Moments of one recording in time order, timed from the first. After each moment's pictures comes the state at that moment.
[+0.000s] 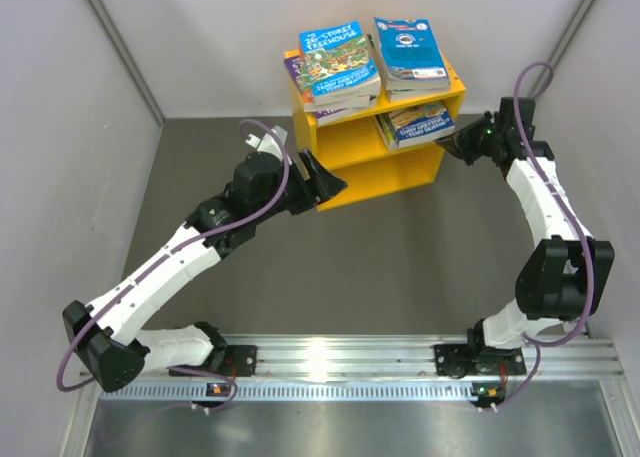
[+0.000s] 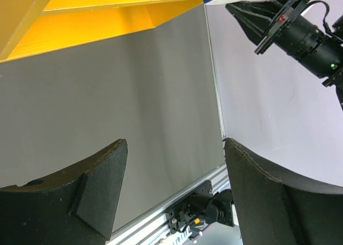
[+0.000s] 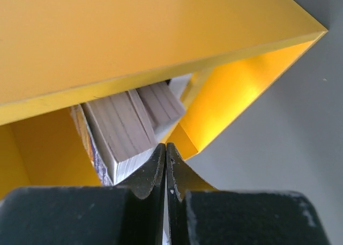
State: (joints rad) left arm -0.72 1.20 1.21 -0.38 0.00 -0.94; right arm -0.04 1.56 1.38 -0.46 -0.37 1.05
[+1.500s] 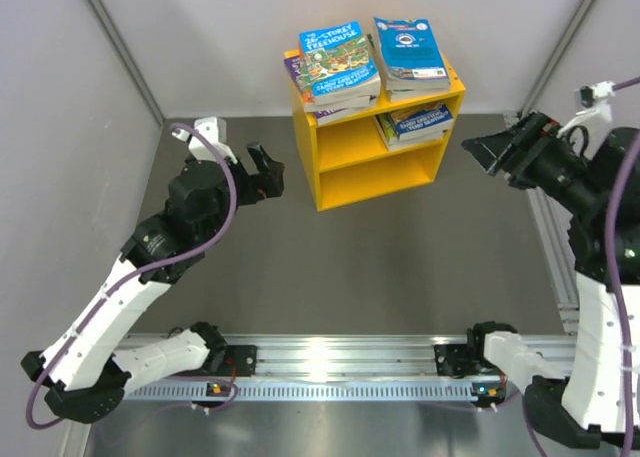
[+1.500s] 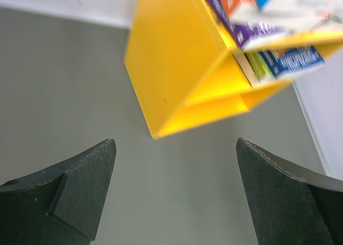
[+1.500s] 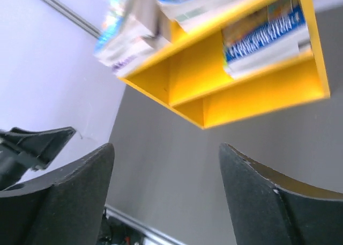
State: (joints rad) left arm -0.72 0.99 1.34 -0.62 -0.45 -0.53; right arm -0.02 0.97 1.63 -0.86 -0.47 0.59
